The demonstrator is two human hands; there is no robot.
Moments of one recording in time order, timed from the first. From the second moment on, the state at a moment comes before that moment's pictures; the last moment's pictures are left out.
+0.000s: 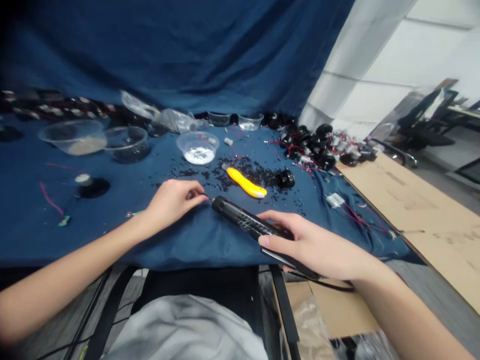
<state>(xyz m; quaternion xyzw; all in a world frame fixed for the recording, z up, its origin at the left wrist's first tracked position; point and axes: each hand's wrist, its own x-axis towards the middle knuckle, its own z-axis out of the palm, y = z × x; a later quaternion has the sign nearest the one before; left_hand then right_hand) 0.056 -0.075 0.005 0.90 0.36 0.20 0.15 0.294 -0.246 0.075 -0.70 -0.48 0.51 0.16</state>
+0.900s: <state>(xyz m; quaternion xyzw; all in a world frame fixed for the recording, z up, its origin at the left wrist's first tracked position) 0.032 -0.082 0.025 0.66 0.35 0.37 0.56 0.283 -0.252 0.092 -0.64 -0.47 0.56 0.23</state>
